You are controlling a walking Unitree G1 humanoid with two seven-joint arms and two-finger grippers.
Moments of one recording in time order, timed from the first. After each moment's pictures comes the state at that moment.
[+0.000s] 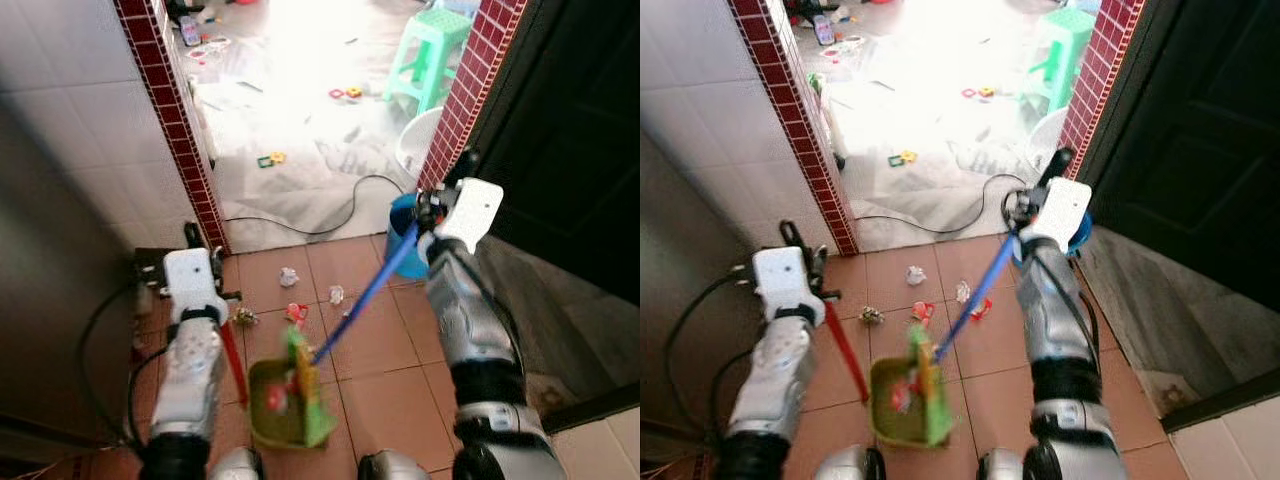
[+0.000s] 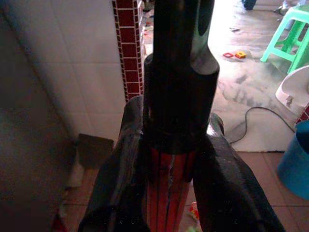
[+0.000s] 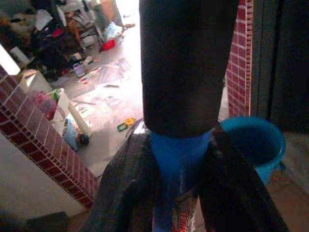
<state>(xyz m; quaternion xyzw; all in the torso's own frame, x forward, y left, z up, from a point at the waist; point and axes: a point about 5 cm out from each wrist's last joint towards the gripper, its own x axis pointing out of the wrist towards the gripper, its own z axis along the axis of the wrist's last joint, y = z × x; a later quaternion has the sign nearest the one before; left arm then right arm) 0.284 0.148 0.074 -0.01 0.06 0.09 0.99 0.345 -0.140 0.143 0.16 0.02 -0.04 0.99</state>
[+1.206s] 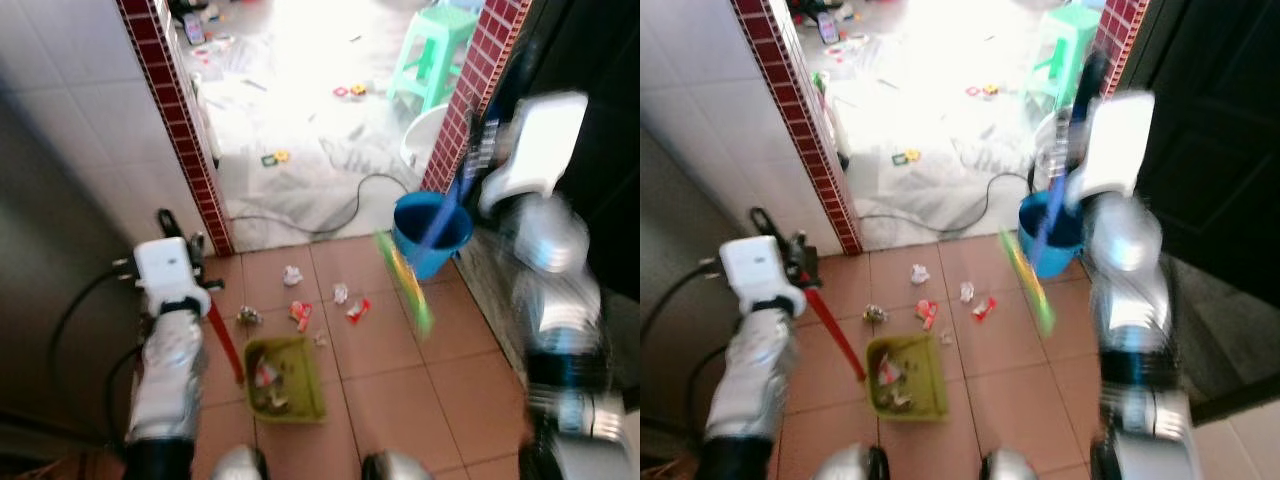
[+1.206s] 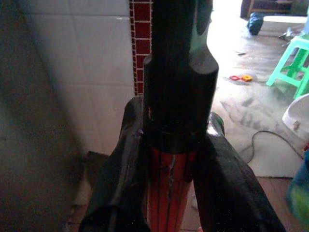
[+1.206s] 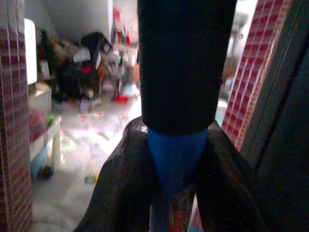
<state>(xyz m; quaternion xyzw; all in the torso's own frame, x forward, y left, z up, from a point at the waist) 0.278 0.171 0.102 -0.03 0.01 0.10 0.99 0.326 -0.185 0.210 -0.08 -0.16 0.04 0.98</state>
